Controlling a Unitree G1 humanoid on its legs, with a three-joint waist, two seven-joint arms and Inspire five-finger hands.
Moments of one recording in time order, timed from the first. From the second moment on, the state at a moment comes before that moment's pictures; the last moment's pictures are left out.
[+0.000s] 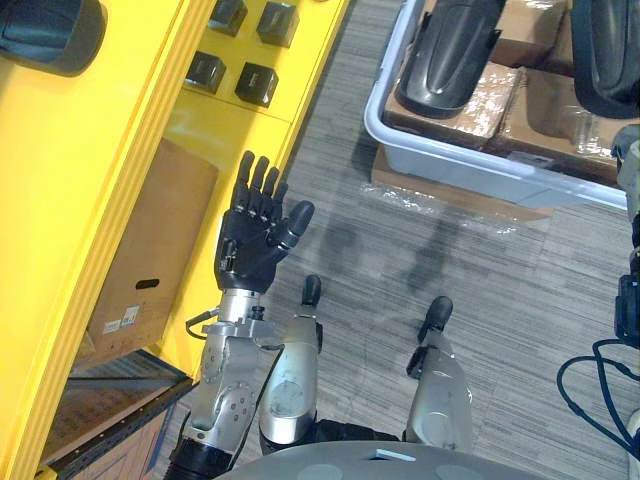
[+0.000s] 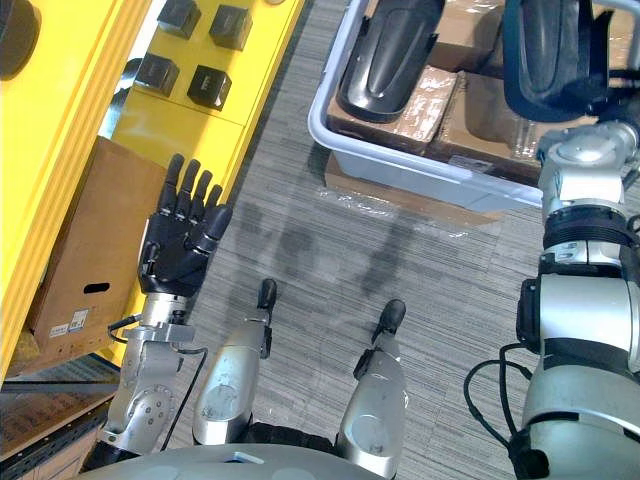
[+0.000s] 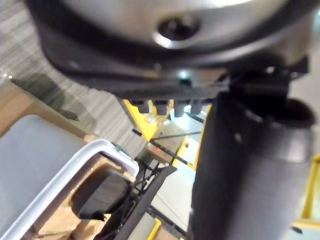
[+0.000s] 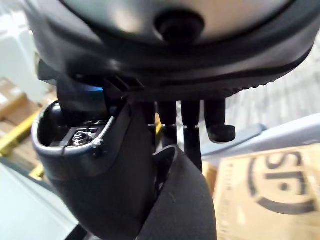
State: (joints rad) left arm 0.15 0.16 -0.23 -0.22 -0.69 -0.38 -0.11; right arm -1.06 -0.86 0.05 0.92 0.19 0.18 -0.57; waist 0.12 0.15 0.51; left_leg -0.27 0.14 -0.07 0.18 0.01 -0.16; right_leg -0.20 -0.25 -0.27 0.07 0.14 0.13
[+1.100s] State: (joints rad) left arm -0.26 0.13 -0.35 0.18 -1.34 0.21 0.03; right arm -0.56 -0.41 0.16 0.38 -0.43 -0.14 -0.48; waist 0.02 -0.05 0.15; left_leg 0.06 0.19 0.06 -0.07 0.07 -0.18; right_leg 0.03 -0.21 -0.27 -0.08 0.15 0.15
